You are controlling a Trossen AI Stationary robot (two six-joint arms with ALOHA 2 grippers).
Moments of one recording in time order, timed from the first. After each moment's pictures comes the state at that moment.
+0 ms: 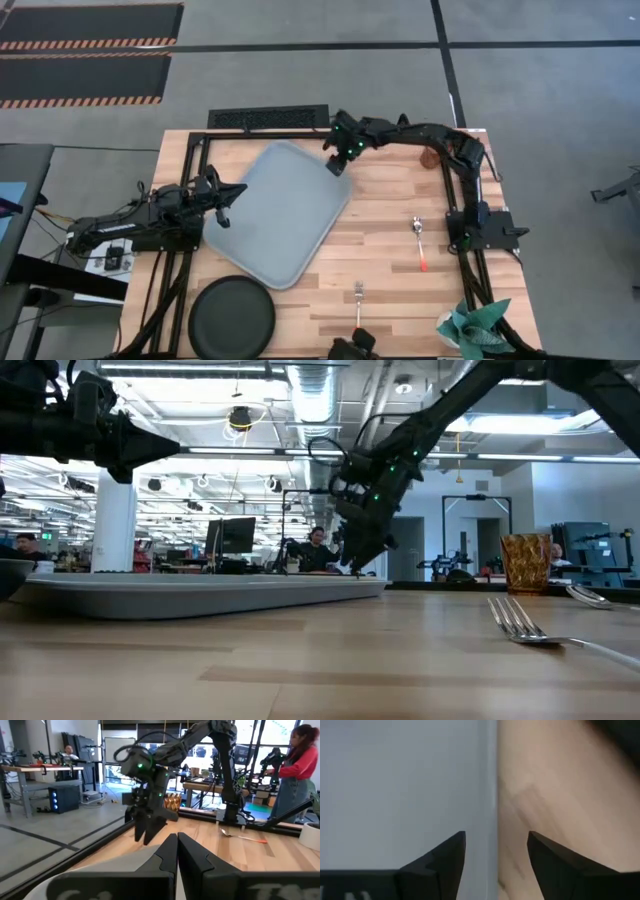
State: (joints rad) left arm 0.21 0.03 0.02 0.09 -0.15 -0.06; right arm -0.58 2.05 1.48 -0.50 -0.22 0.07
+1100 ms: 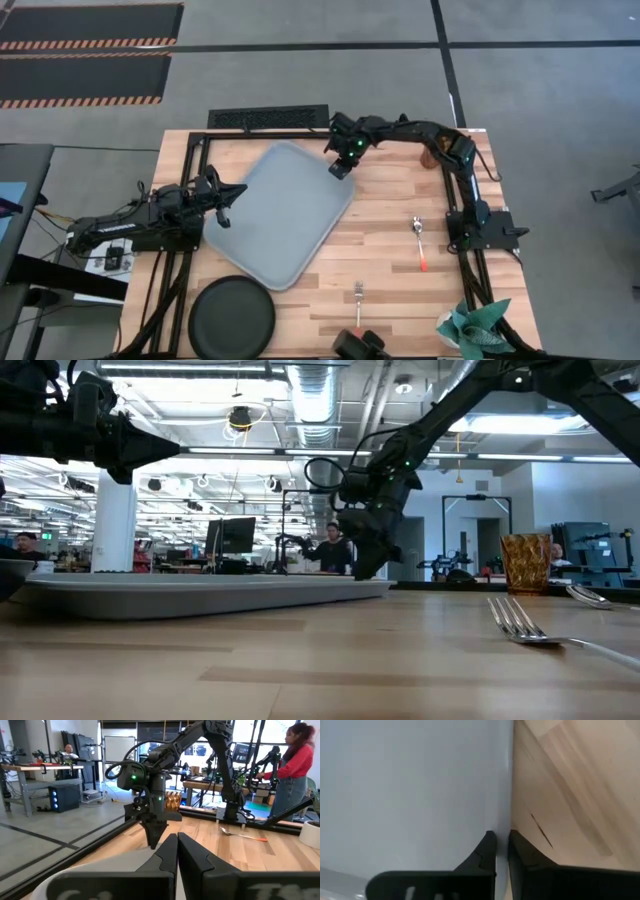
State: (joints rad) left arm 0.21 0.03 0.02 0.08 -0.15 -0.06; right arm -0.61 2.12 1.53 -0.71 -0.32 0.09
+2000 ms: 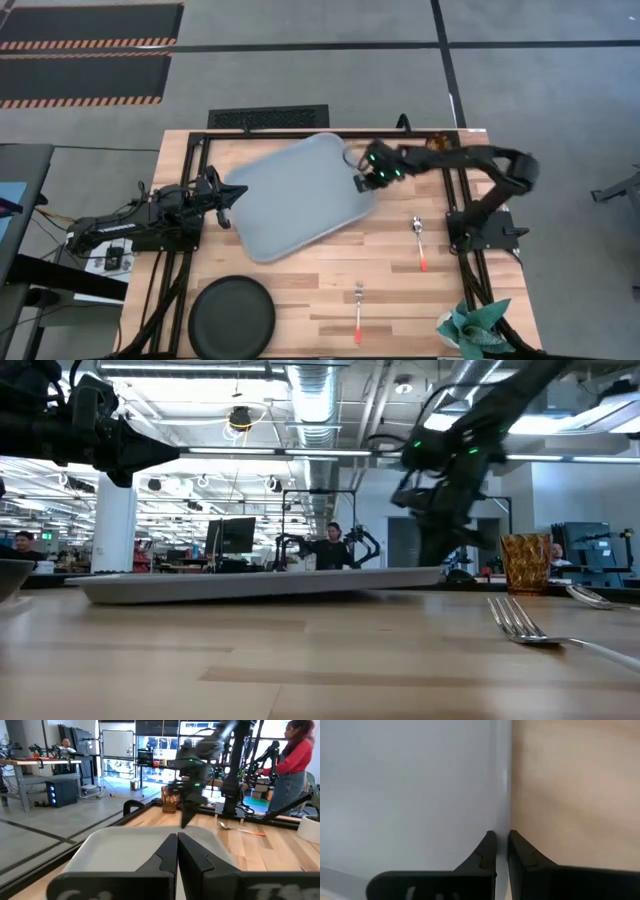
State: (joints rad) left arm 0.21 0.03 0.02 0.05 -0.14 -0.07; right arm -0.46 1.54 0.82 -0.35 -0.07 0.79
